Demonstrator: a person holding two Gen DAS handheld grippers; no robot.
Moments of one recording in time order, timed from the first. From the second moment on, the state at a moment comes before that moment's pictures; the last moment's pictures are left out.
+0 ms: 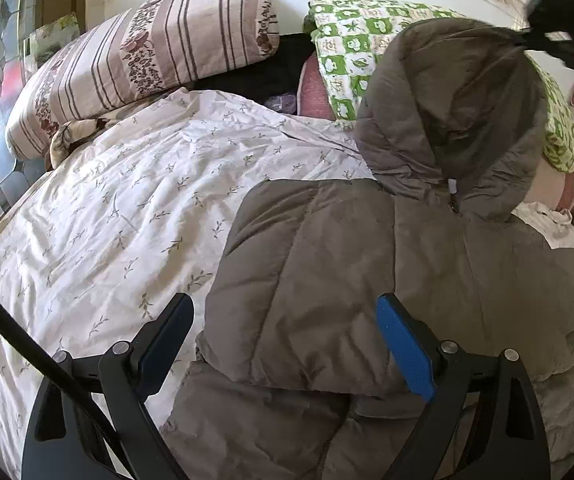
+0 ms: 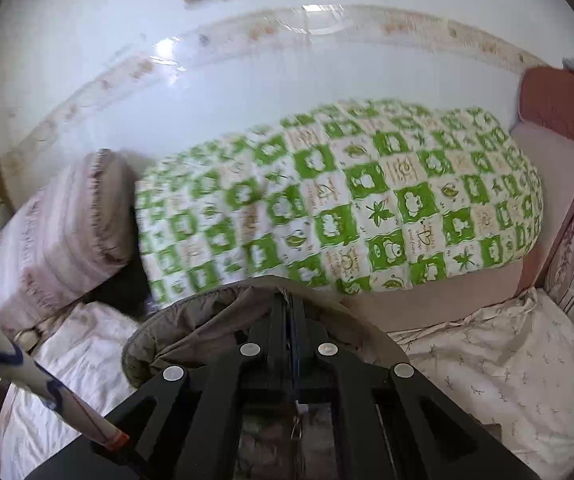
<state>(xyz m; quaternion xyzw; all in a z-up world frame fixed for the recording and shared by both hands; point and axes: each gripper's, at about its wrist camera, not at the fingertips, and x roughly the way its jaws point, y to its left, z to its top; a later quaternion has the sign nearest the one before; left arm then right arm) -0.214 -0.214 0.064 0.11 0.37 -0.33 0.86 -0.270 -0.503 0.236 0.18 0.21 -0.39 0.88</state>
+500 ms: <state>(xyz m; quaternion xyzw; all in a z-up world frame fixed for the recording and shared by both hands) -0.188 -0.185 0.081 0.03 0.37 -0.30 0.88 -0.417 -0.337 0.191 0.16 0.18 -0.31 0.92</state>
